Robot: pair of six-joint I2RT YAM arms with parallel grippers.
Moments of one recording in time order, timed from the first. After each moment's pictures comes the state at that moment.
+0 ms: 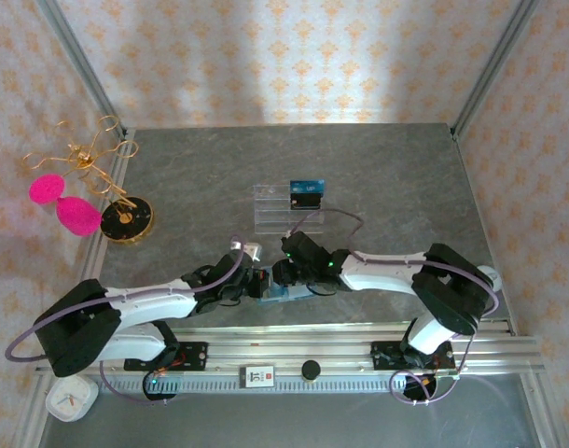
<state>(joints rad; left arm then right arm) -0.81 1.24 0.38 0.09 0.00 -0.72 0.97 1.59 0.78 -0.10 -0.08 0.76</state>
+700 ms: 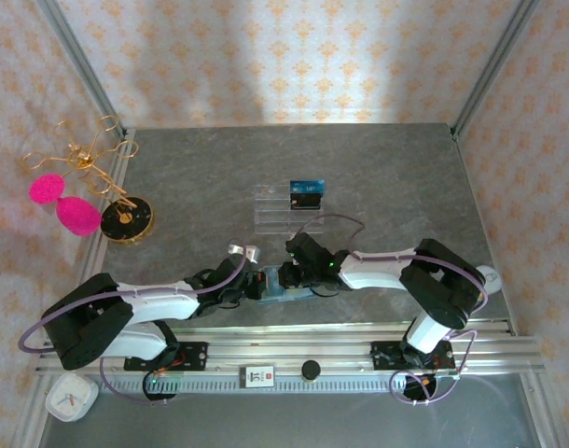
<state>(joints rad) -0.81 1.30 0.32 0.20 -0.02 -0.74 0.93 1.64 0.74 -0.04 -0.16 0.79</state>
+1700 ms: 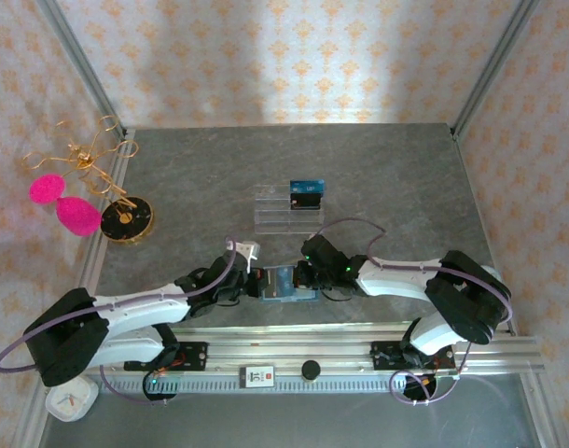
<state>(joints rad) -0.82 1.17 0.35 0.14 0.02 -0.75 0.90 1.48 0.62 -0.06 -0.13 0.92</state>
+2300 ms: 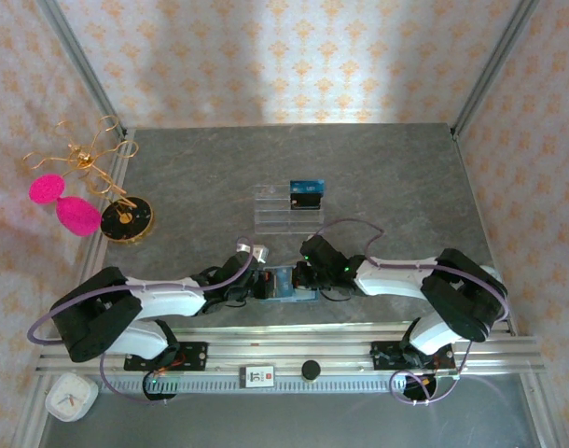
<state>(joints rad) -0.83 1.35 0.37 0.22 0.03 -0.76 0.90 1.50 0.62 -0.03 -0.14 0.91</state>
